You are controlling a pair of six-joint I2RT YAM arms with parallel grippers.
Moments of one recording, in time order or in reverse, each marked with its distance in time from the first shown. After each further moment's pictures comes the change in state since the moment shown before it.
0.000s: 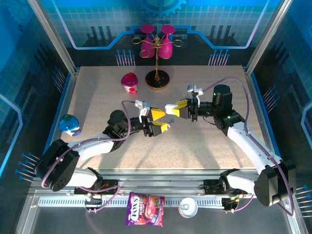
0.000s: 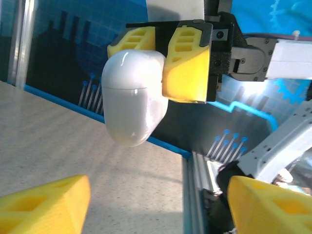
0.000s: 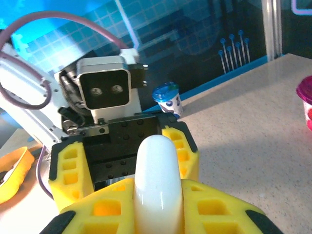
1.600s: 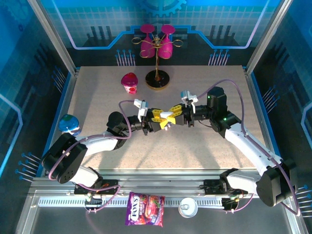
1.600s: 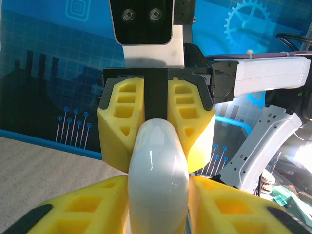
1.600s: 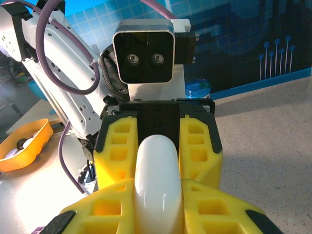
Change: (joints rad) left arm -0.002 0.096 0.019 0.296 0.070 -0.057; right arm 0.095 -0.003 0.000 -0.021 -0.040 -0.122
